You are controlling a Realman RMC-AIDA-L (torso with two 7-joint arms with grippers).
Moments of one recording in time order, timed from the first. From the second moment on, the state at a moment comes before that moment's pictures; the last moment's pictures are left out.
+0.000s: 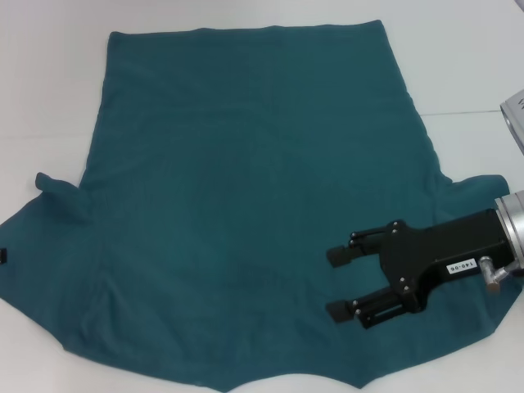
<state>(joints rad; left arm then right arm) -0.53 -2.07 0.56 0.96 2.64 1.10 -2.23 0.62 2.10 -0.76 -0.98 -2.21 -1.82 1.62</state>
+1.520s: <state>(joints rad) -0.55 -2.05 0.57 0.82 2.65 0.91 -2.22 0.63 2.10 -0.76 -0.95 -2.21 -1.81 1.61</state>
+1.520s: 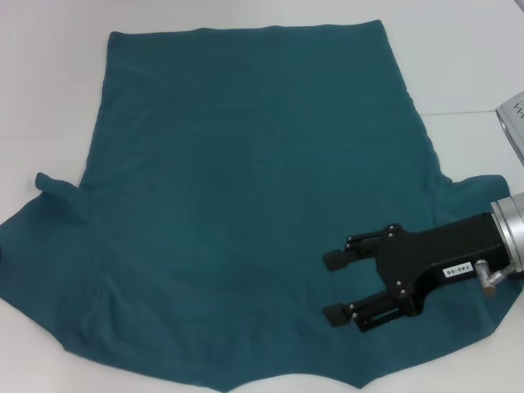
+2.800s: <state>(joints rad) -0.58 -2.04 0.57 0.77 2.67 0.92 -2.22 0.63 2.09 -0.76 -0.94 -2.21 -1.81 1.62</state>
